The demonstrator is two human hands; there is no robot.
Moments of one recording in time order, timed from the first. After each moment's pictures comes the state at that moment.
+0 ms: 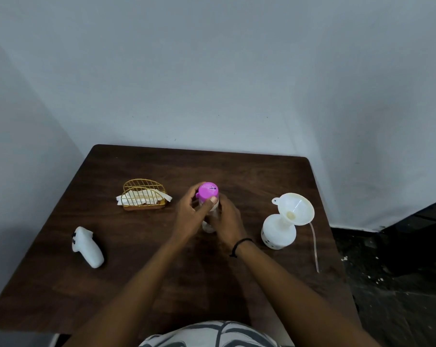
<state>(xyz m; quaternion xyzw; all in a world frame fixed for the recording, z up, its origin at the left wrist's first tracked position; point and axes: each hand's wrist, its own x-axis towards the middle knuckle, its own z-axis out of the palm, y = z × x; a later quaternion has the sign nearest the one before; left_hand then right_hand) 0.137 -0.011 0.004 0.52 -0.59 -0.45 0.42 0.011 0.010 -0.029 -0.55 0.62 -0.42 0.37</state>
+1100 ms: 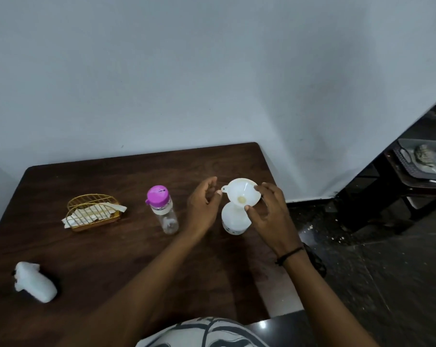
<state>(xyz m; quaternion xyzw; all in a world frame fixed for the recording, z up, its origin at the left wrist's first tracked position) 0.011 0.015 0.020 0.47 -0.66 -0.46 0.35 -0.151 0.120 0.019 -0.55 0.73 -0.39 0.07</state>
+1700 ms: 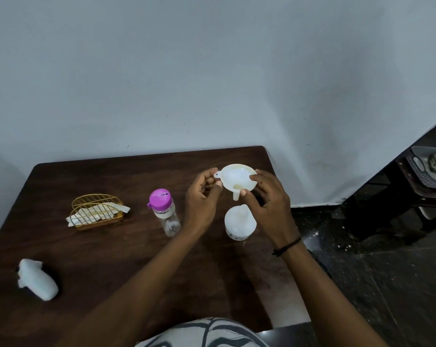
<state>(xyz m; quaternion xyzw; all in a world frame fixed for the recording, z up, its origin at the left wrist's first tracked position) 0.006 0.004 0.037 0.43 -0.59 -0.51 0.46 -0.141 0.088 0.060 -0.54 0.68 -0.49 0.08</state>
